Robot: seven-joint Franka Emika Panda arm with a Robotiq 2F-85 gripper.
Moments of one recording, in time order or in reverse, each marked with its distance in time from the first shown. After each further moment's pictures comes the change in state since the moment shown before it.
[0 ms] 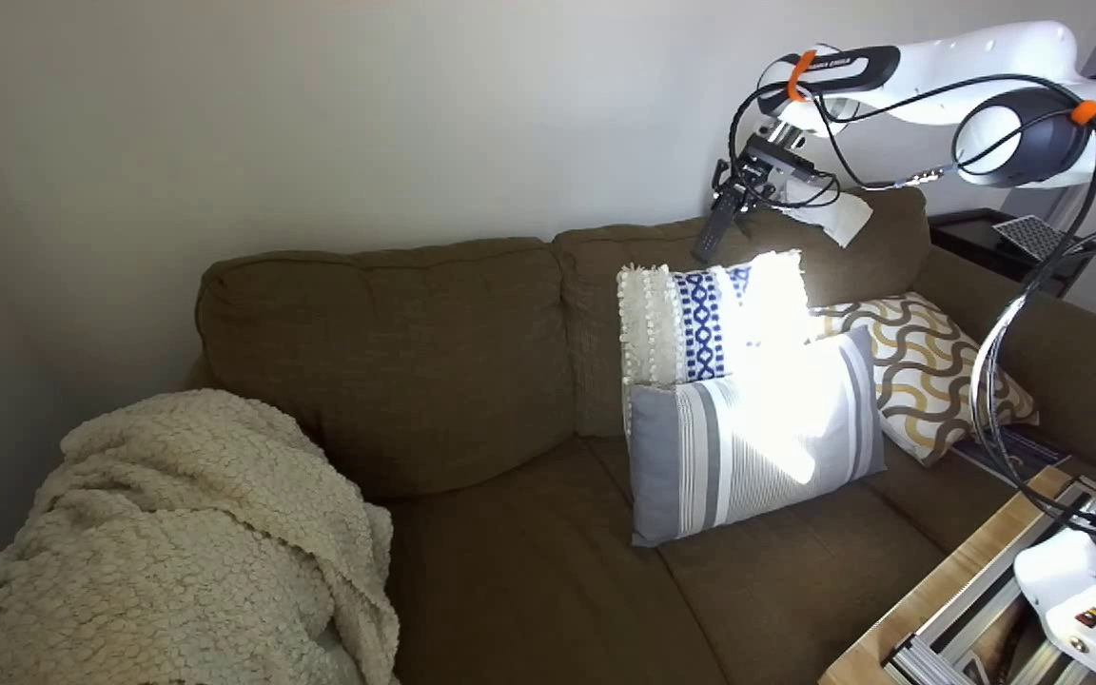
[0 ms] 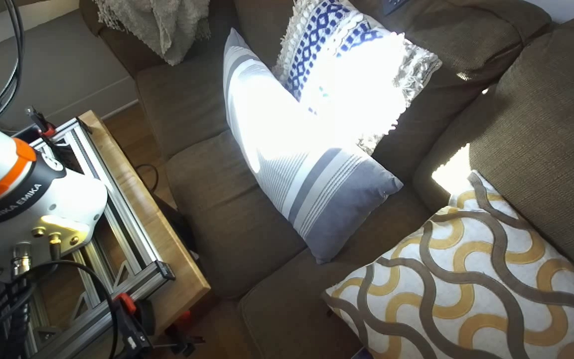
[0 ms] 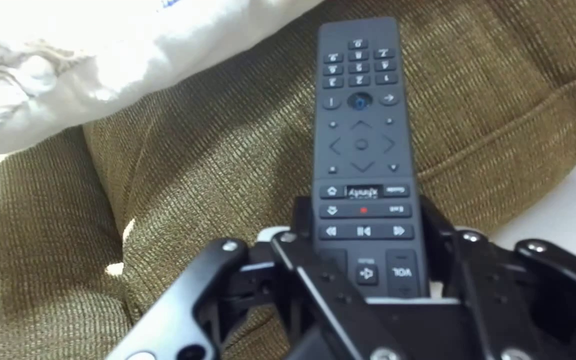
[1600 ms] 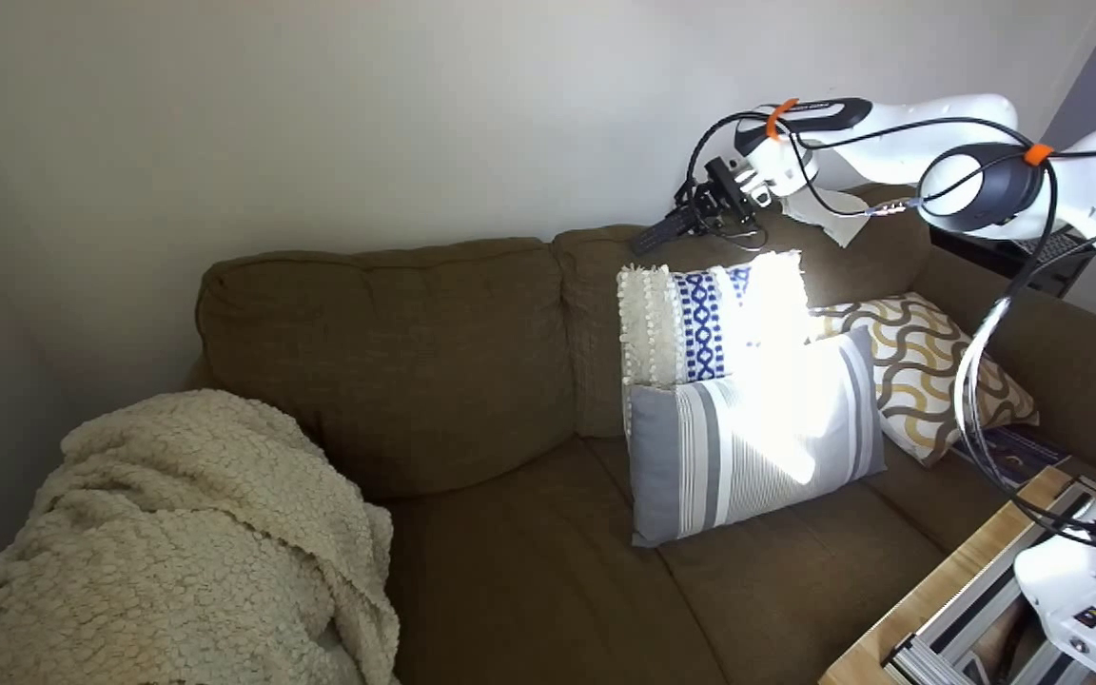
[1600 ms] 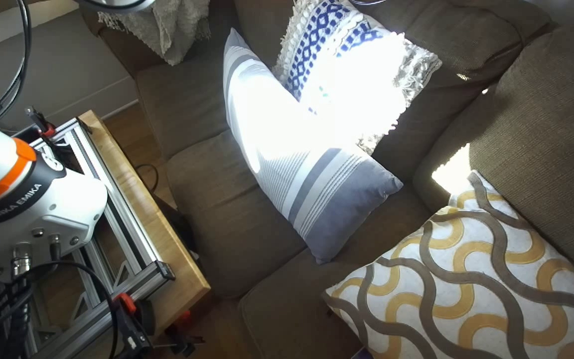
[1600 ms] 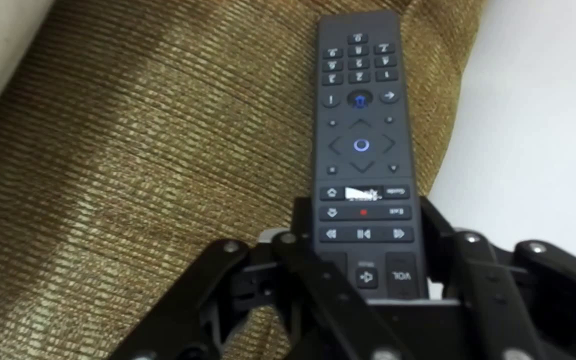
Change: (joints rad) arm -0.038 0.230 0.188 0.119 0.284 0.293 0.217
